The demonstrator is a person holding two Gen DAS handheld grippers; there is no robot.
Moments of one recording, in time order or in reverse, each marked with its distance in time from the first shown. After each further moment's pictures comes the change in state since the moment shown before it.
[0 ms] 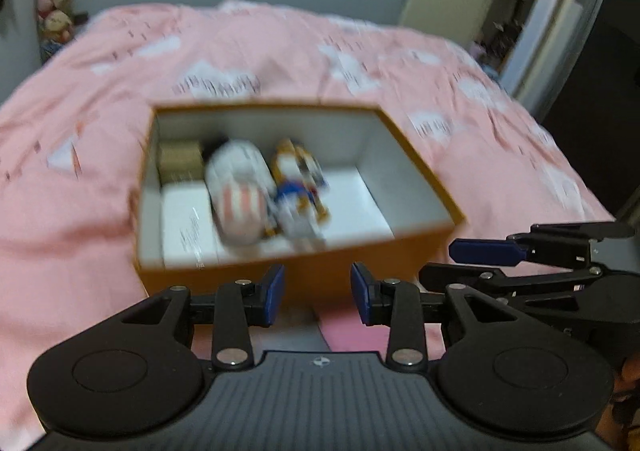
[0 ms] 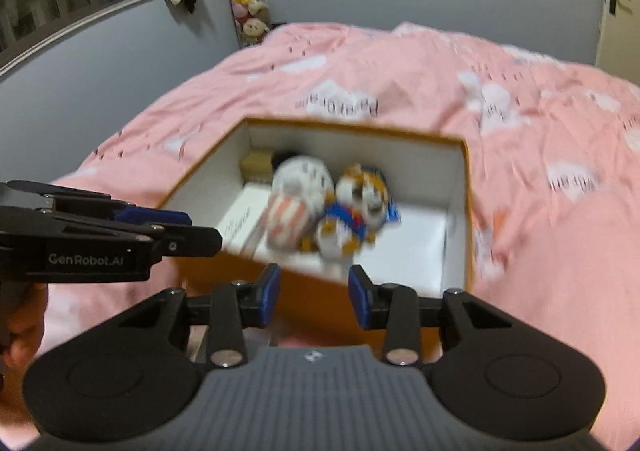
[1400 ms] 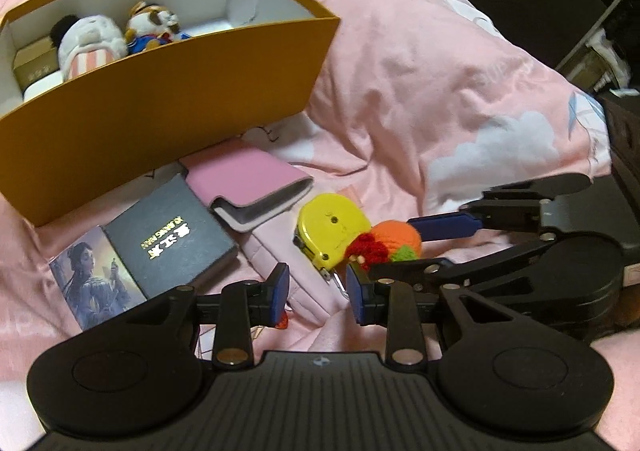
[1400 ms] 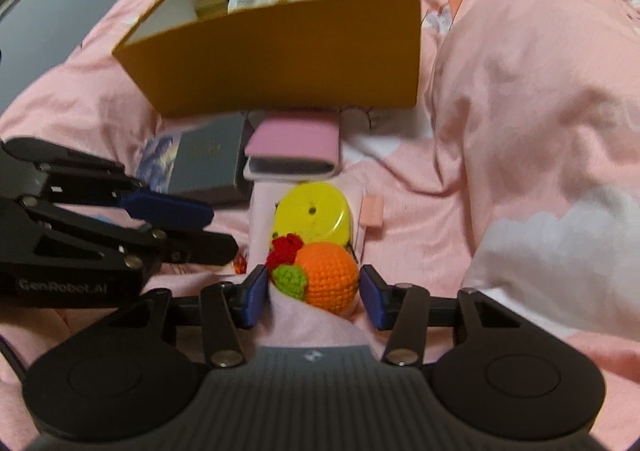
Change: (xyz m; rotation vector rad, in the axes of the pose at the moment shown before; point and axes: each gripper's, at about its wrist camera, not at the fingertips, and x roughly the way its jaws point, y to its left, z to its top) left arm 0.044 -0.046 -0.060 0.182 0.317 -0.220; right arm -0.003 -0.014 -0.110 0.219 0.265 -0.034
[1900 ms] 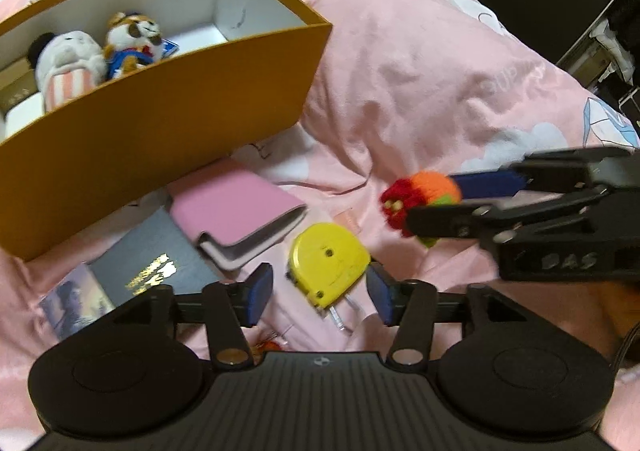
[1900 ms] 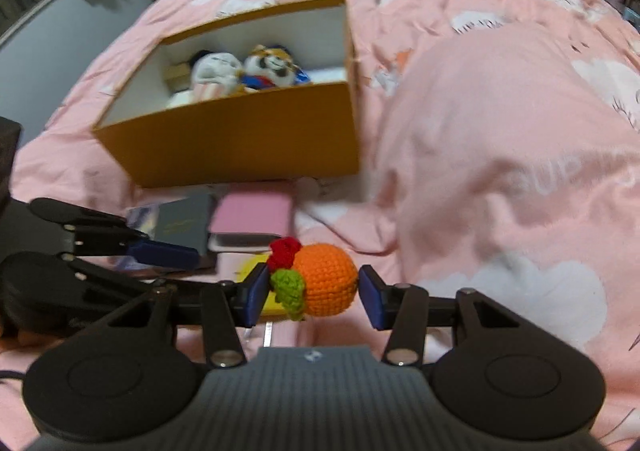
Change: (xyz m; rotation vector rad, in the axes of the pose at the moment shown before) left arm 0.023 -0.010 0.026 0.032 0.027 0.008; right arm -0.026 -0.030 0.023 0.077 -0.086 -0.074
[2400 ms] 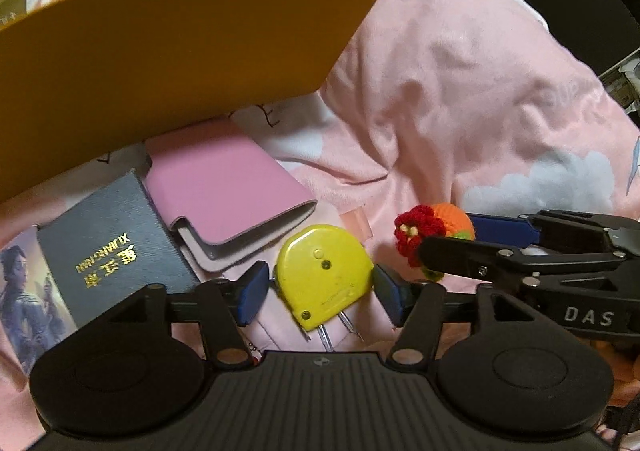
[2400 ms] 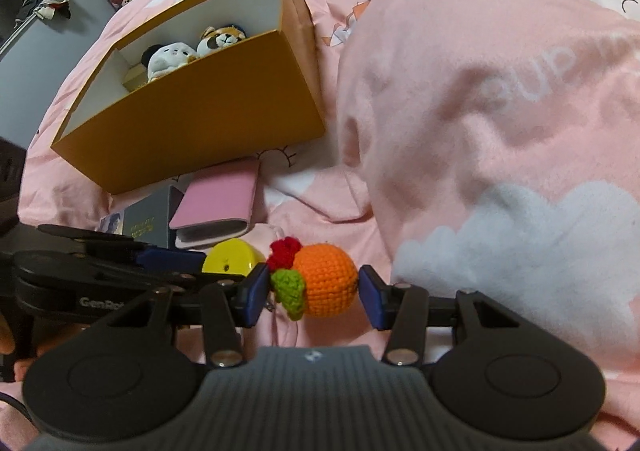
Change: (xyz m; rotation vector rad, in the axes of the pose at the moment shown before) left arm 0.046 0.018 0.003 -0.162 0.082 -0.025; right arm 0.024 -0.029 -0.016 0.137 0.038 0.034
